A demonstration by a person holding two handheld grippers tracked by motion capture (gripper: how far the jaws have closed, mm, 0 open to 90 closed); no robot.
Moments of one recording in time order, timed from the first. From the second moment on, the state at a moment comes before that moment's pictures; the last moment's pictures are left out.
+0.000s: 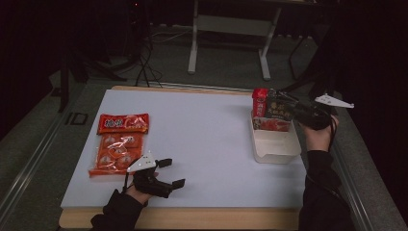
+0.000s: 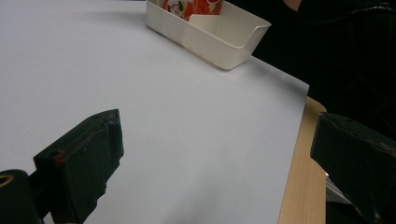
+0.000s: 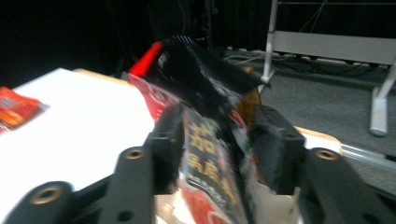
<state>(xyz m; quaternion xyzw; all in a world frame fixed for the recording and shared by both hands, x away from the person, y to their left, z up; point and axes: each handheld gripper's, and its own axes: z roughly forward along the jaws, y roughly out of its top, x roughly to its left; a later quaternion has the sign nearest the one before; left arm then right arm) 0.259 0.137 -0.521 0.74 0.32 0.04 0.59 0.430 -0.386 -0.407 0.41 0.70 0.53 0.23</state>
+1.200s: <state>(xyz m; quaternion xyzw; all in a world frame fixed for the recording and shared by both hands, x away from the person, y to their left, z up) 0.258 0.140 -0.514 0.76 0.34 0.06 0.56 0.346 -0.334 -0.372 0.35 0.69 0.59 0.22</state>
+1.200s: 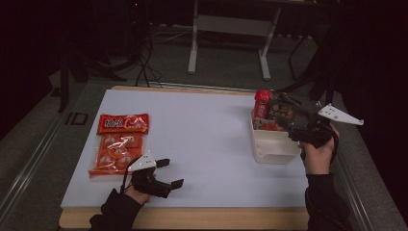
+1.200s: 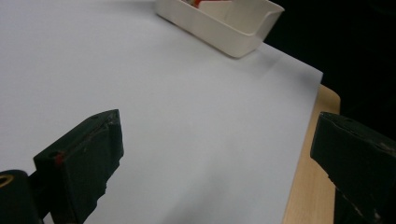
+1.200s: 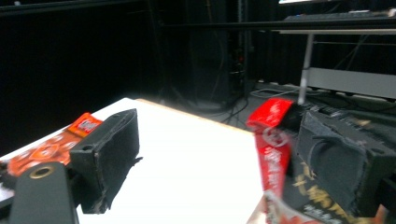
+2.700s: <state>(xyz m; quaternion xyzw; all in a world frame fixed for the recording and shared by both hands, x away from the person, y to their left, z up) 0.275 0.273 -0.463 0.72 0.44 0.21 0.49 0.258 -0.286 -0.429 0.26 0.75 0.59 0.14</state>
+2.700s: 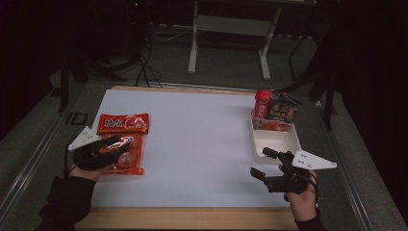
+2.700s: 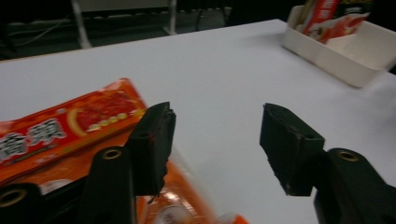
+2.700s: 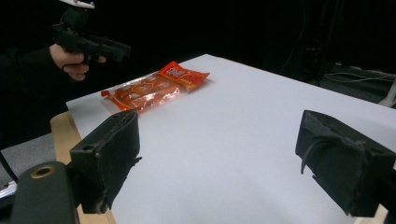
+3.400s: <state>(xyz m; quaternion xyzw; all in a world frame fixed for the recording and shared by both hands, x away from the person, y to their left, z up) 0.307 0.340 -0.509 0.69 0.56 0.23 0.39 0.255 -0.283 -0.429 0.26 0.75 0.59 0.13</state>
